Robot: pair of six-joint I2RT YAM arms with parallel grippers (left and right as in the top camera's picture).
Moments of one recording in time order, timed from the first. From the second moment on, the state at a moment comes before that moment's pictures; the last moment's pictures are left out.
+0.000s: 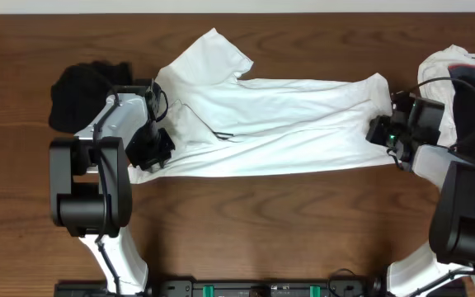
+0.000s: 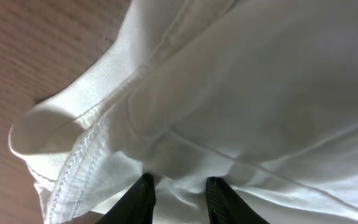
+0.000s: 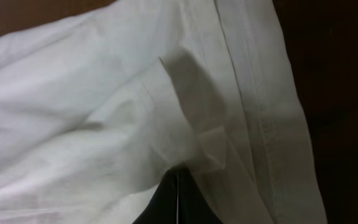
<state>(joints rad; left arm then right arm) -0.03 2.01 1.30 -1.06 -0.03 -0.56 -0.23 1.82 0.80 0.13 -0.32 0.14</state>
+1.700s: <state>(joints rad) -0.42 1.80 1.32 -0.97 -0.11 0.14 -0.23 1.81 0.82 0.08 -0.35 0.14</state>
